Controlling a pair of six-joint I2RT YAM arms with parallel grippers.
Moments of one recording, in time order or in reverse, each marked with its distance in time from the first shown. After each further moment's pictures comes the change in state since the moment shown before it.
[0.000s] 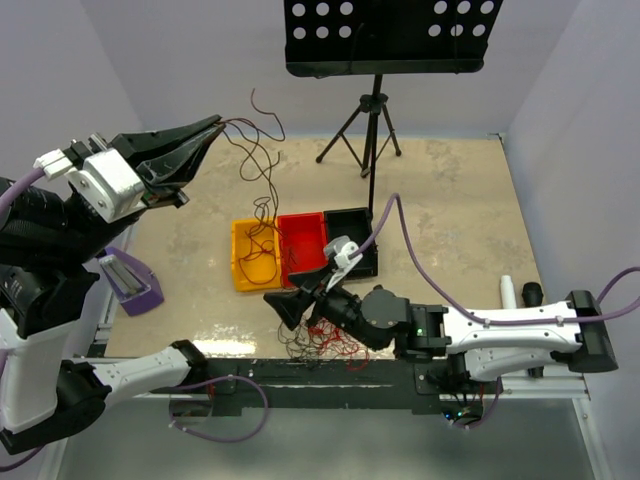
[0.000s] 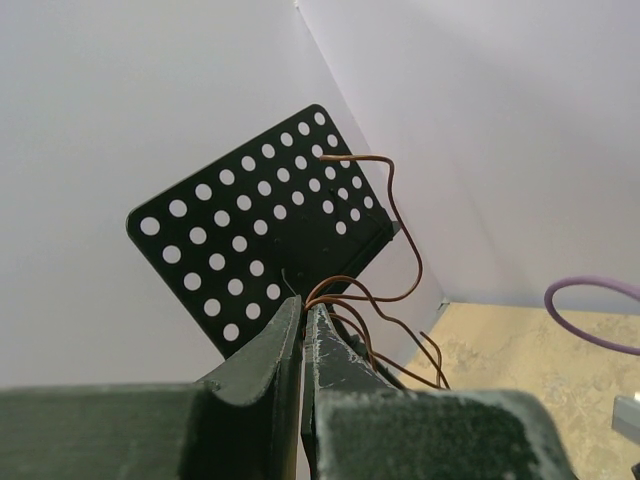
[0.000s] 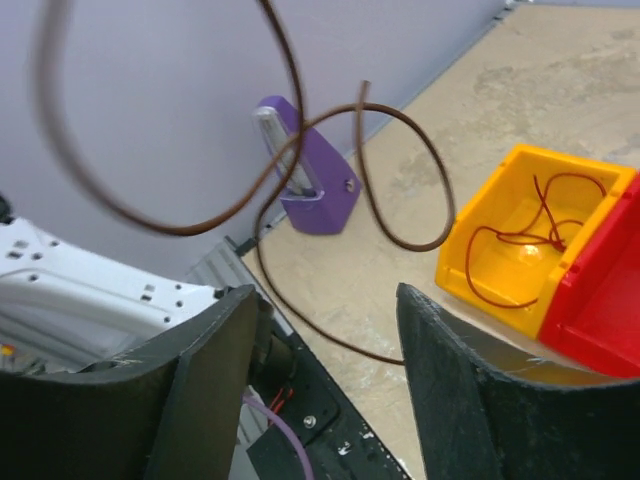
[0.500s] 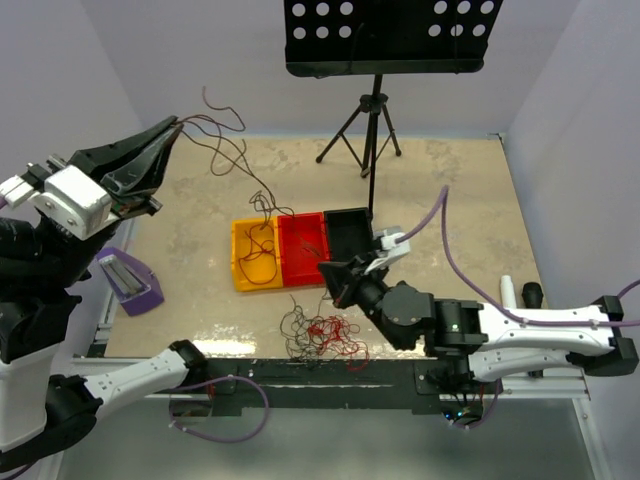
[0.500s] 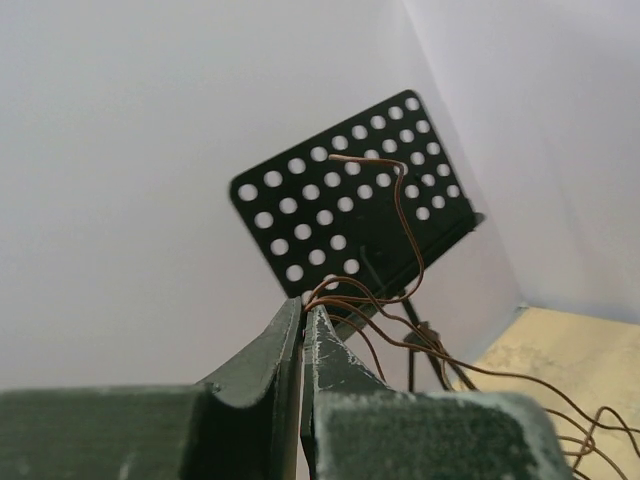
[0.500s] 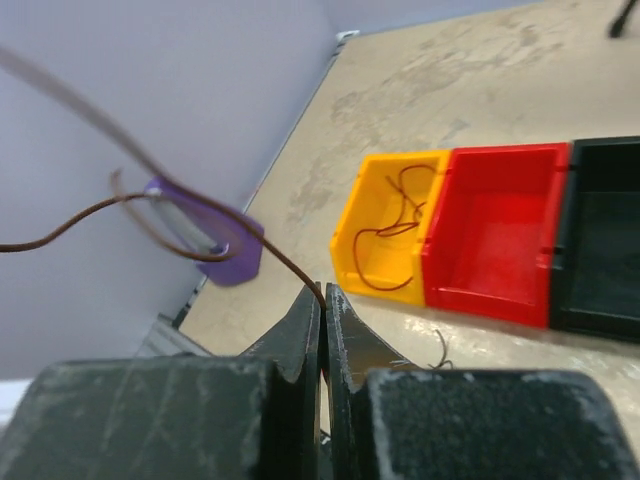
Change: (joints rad) left arm 0.000 -0.105 -0.084 0.032 -0.156 0.053; right arm 0.001 -0.117 0.051 -0.317 0.327 0.178
